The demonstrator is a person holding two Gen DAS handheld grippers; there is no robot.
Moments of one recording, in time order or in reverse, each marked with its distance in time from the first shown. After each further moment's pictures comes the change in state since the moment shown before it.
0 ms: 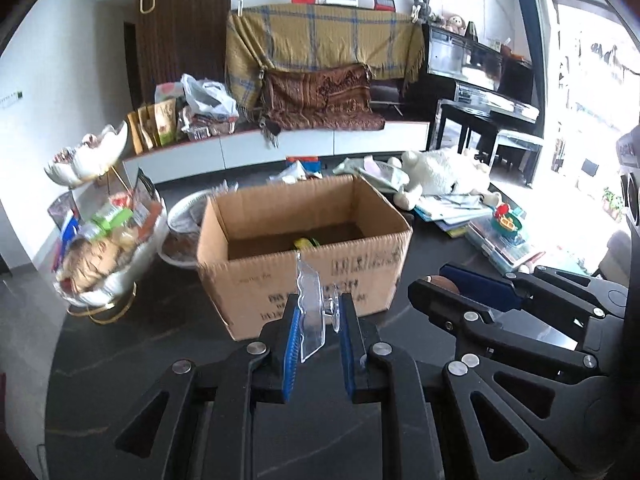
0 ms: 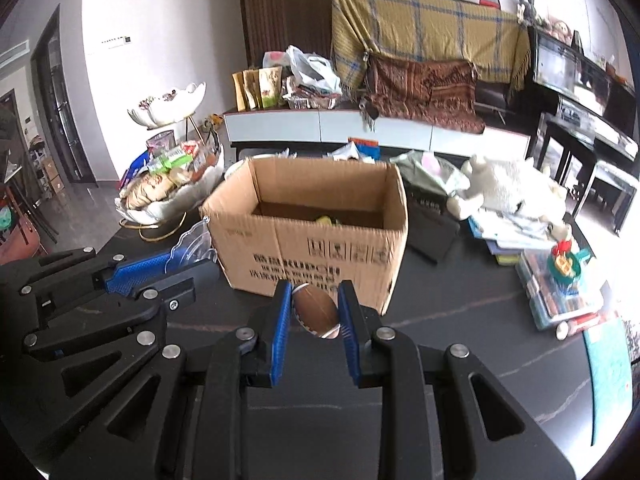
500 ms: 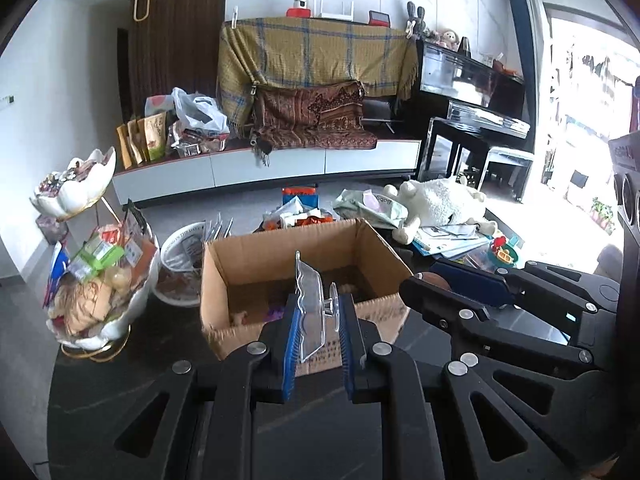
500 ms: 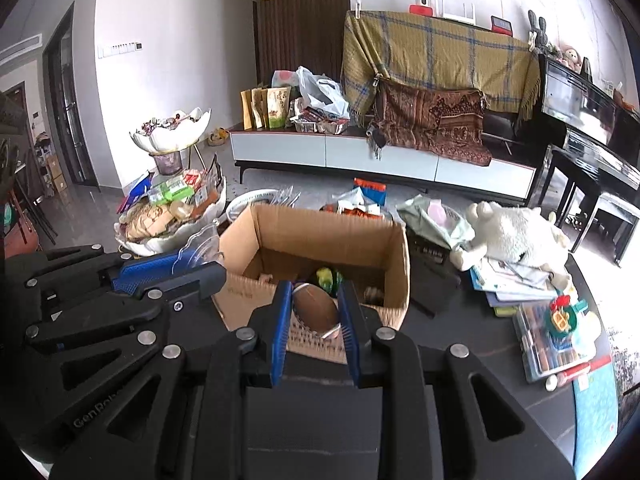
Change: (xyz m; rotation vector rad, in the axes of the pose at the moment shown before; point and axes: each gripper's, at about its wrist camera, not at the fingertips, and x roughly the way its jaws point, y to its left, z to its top) left arm 0.016 0.023 0.050 0.000 -0.037 -0.051; right arm 0.012 0.002 0.052 -0.052 -0.060 0.006
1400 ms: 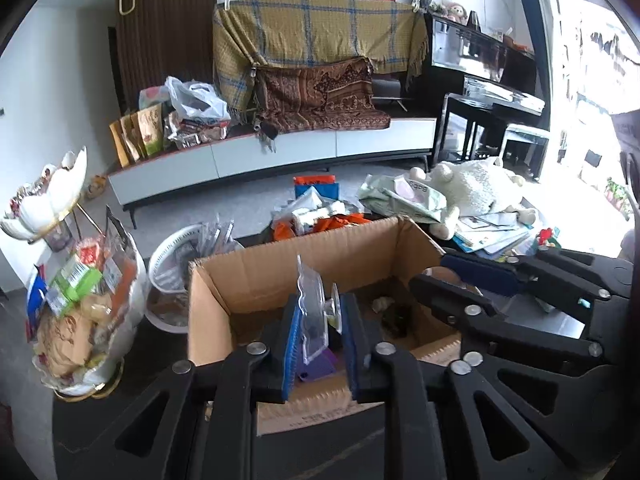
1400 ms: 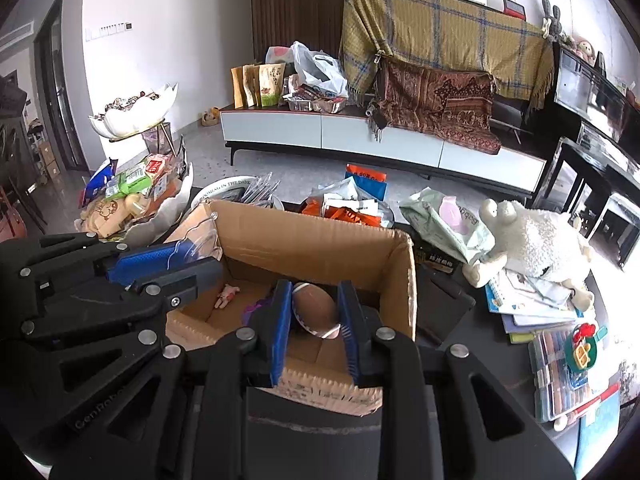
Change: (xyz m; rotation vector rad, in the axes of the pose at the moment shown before) left arm 0.094 0.020 0.024 0.029 0.065 0.050; right arm 0.096 -0.030 0.019 -0.021 0.071 -0.016
